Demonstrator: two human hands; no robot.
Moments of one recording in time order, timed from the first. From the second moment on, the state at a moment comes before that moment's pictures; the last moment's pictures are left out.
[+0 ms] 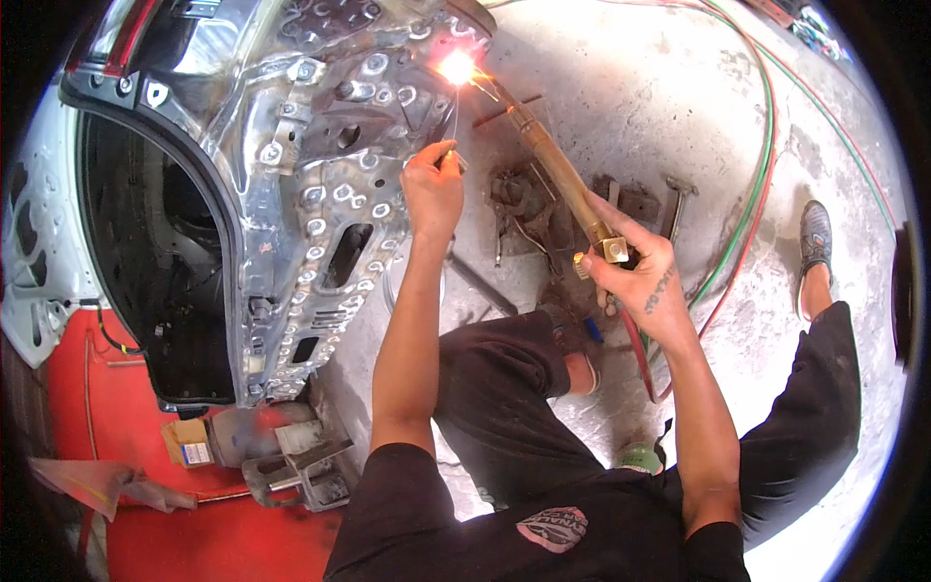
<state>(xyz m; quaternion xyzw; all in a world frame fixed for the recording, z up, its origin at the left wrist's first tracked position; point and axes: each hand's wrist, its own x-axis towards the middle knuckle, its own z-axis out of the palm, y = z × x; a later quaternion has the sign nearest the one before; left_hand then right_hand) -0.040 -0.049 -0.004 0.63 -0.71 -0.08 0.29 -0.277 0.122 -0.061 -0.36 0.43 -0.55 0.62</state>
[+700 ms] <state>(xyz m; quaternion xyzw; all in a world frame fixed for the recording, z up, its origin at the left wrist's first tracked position) -0.041 -0.051 -0.005 0.63 -0.71 -0.08 0.30 -0.278 0.123 -0.063 -0.36 0.42 -0.55 0.63</state>
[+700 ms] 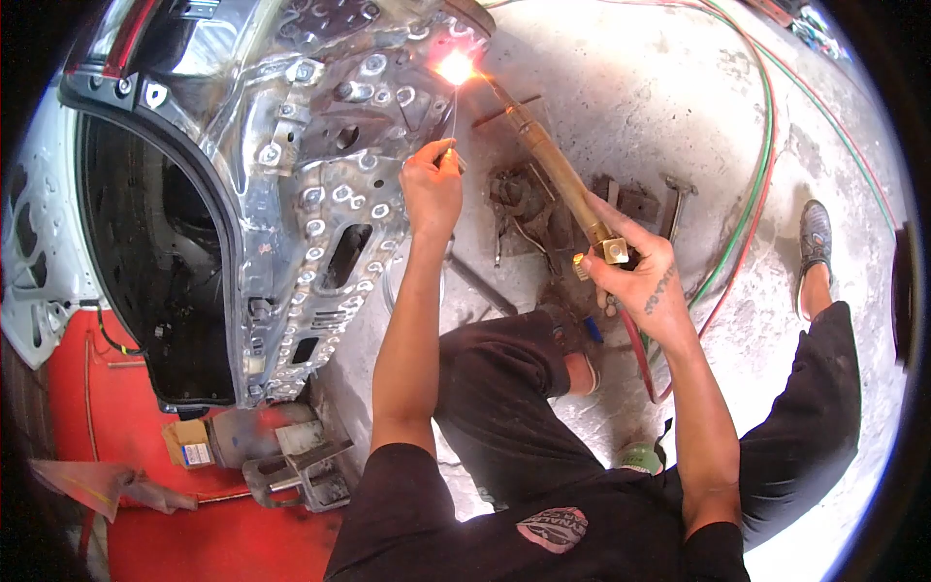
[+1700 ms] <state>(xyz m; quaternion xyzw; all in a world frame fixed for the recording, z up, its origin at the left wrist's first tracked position) -0.040 -0.058 -0.012 0.62 -0.70 -0.11 0.32 -0.277 0.123 -0.063 -0.36 0.42 -0.55 0.62</state>
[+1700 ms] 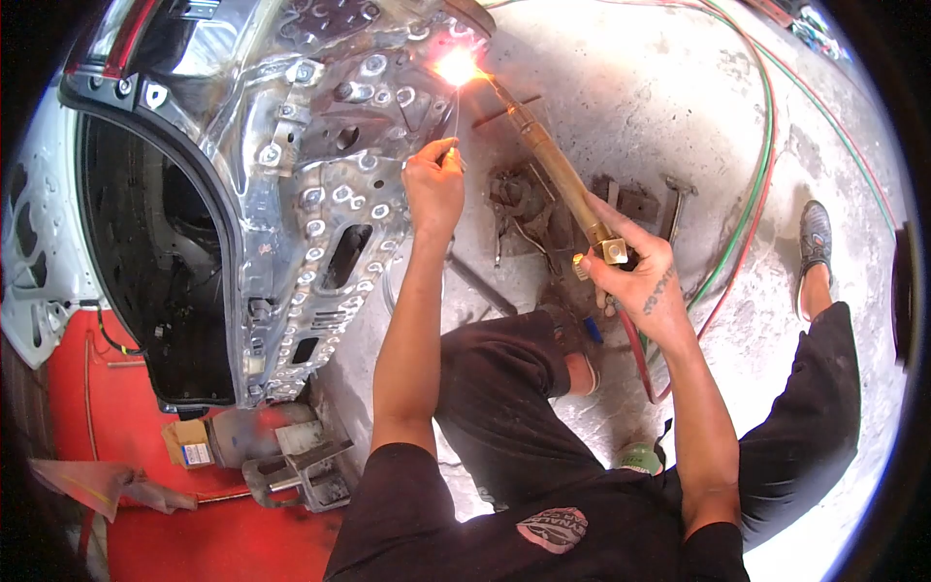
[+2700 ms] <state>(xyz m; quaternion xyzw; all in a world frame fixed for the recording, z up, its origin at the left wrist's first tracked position) -0.039 -0.062 -0.015 0.60 -0.72 -0.11 0.33 -0.276 0.122 -0.064 -0.37 0.43 -0.56 0.60</state>
